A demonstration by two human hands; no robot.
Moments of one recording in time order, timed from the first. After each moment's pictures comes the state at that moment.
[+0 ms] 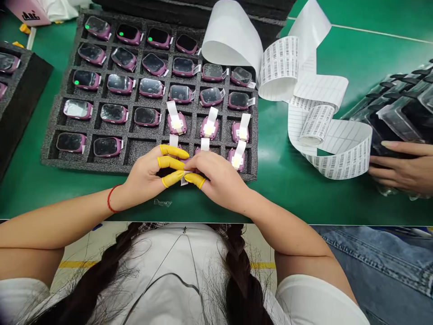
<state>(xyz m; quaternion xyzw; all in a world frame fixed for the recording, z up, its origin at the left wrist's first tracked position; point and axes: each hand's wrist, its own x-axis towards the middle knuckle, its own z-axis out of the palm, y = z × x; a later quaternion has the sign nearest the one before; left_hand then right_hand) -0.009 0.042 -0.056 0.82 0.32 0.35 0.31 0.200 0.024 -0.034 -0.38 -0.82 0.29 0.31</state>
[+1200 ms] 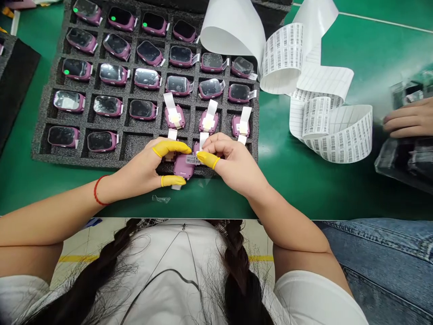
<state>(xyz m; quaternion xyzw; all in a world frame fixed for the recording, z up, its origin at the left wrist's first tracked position) -0.015 0.052 -0.046 0.87 0.32 0.21 0.32 0.211 0.033 -0.026 -0.54 -0.58 0.50 0.35</state>
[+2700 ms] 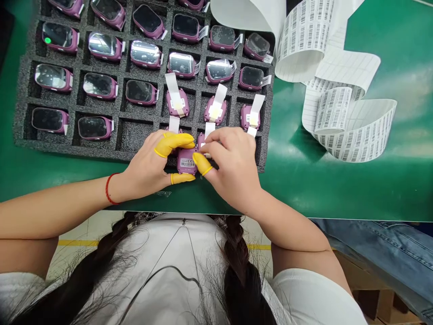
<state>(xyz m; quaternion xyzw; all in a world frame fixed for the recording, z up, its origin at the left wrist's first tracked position) -0.005 0.038 -0.068 0.88 0.33 0.28 0.19 0.198 0.014 -0.035 -0.52 -0.80 0.11 0.27</state>
